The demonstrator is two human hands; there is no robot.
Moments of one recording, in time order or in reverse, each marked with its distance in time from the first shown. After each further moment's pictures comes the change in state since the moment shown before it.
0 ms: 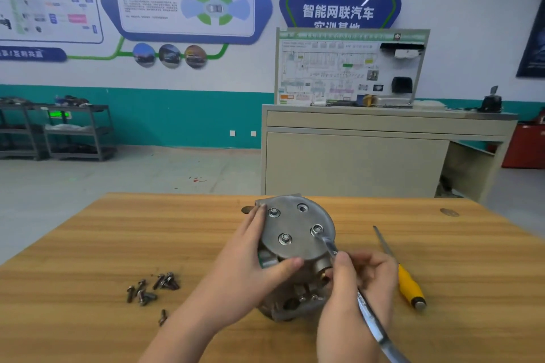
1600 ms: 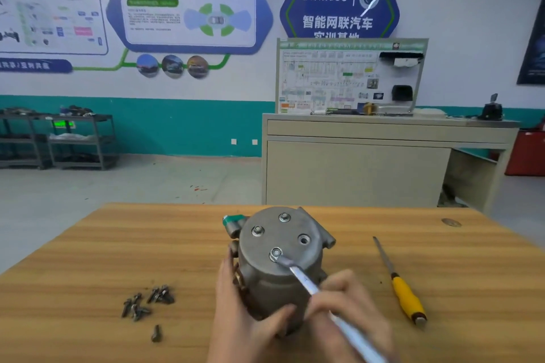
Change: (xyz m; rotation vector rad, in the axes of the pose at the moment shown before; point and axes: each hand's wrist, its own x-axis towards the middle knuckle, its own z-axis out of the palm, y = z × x) left_hand -0.013 -0.065 0.070 -0.541 0.397 -0.012; right_hand 0.028 -0.003 -0.031 -0.397 -0.876 -0.281
